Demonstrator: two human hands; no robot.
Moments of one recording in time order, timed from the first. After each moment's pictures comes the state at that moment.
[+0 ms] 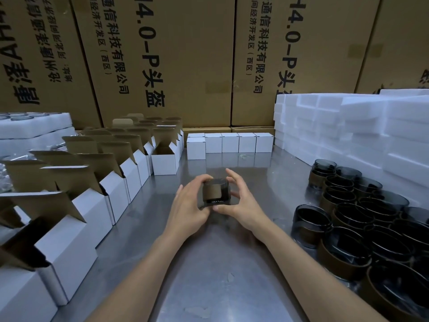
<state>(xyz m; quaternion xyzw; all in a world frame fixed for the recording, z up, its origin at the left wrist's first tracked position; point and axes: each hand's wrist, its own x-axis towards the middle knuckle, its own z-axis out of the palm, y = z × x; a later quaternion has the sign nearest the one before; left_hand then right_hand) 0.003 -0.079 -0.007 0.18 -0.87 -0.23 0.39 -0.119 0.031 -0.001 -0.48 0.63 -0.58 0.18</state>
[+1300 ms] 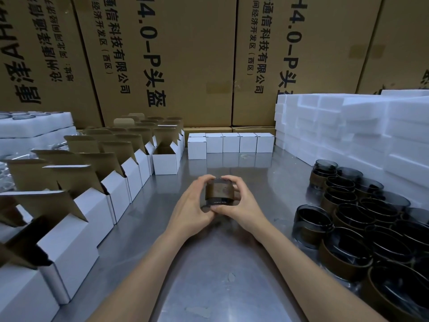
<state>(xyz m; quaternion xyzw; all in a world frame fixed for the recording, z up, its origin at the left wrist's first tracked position) 0.004 -0.078 -0.009 0.16 -0.87 -0.28 0.37 -0.110 0.029 0.001 -0.47 0.62 -0.61 0.15</state>
